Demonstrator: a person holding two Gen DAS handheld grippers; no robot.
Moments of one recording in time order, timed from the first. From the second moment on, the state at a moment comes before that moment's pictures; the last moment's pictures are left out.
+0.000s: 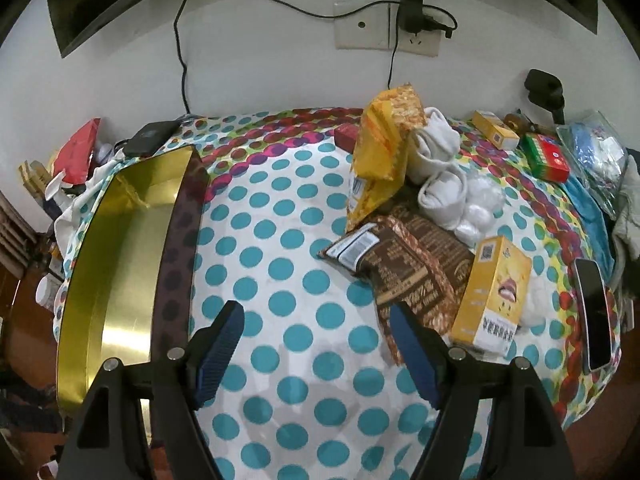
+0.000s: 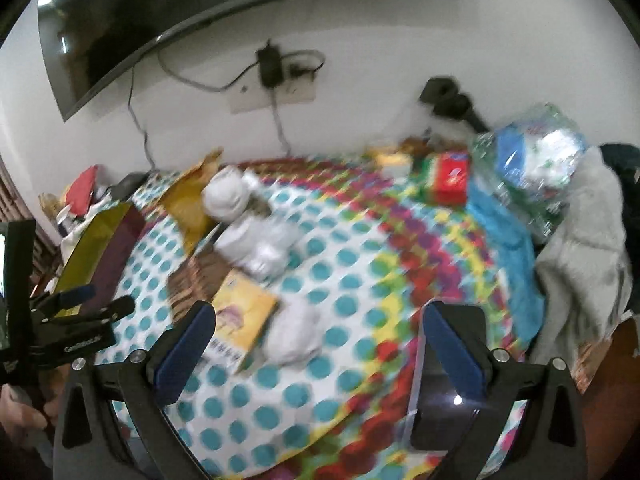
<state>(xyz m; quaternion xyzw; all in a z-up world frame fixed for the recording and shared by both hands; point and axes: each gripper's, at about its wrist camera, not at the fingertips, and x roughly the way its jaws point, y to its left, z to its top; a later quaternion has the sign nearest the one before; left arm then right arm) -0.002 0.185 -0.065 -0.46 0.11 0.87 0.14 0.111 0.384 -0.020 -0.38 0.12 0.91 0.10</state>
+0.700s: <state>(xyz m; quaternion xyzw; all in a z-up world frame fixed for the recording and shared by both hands) 0.042 0.164 -0.045 -0.45 0.13 0.88 0.12 0.123 0.311 -0.005 -0.42 0.08 0.90 0.06</state>
